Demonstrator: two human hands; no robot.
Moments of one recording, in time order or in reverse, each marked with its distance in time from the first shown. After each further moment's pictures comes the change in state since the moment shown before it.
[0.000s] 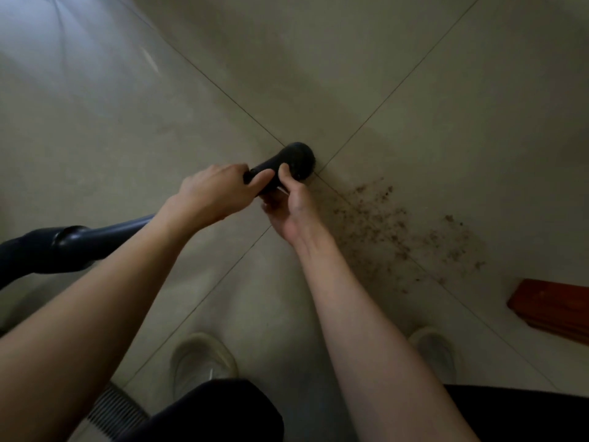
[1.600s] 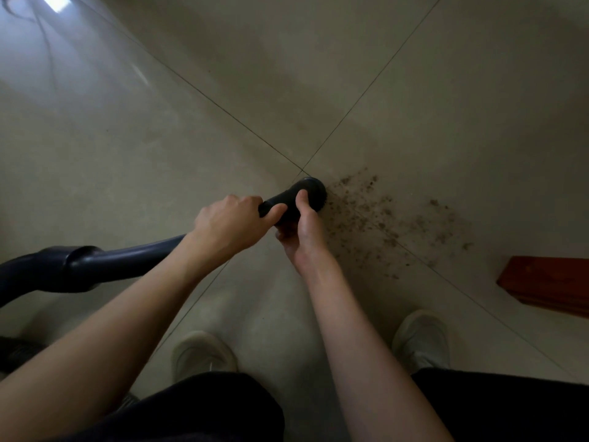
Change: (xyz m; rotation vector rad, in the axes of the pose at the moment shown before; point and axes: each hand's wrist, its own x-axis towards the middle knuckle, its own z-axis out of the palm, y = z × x) left_hand -0.035 0.031 0.033 0.137 0.022 0.078; right_hand -0.034 0.013 -0.040 0.030 0.232 0.039
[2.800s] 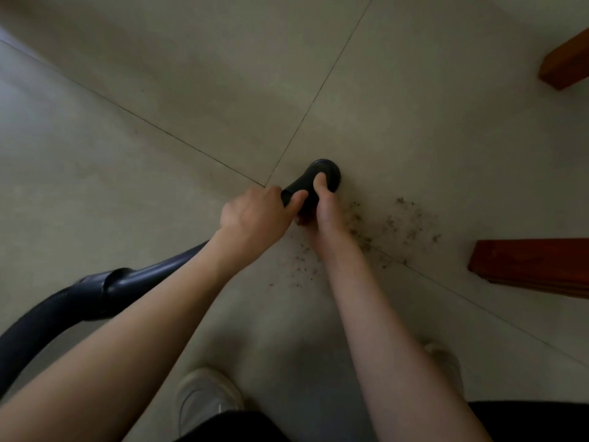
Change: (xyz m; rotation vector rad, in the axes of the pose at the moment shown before) left_hand 0.055 0.065 -0.009 -0.093 0.024 0.169; right_hand 0.039 -0.068 -0.034 -0.009 0.188 -0.158
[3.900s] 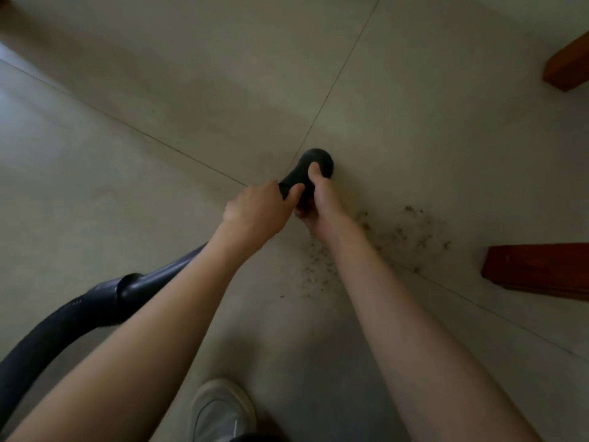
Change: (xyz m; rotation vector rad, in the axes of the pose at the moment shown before) left_hand 0.023 -0.010 -0.011 -0.080 0.006 -0.029; right_hand 0.010 -0.024 0.029 0.003 -0.063 0.029
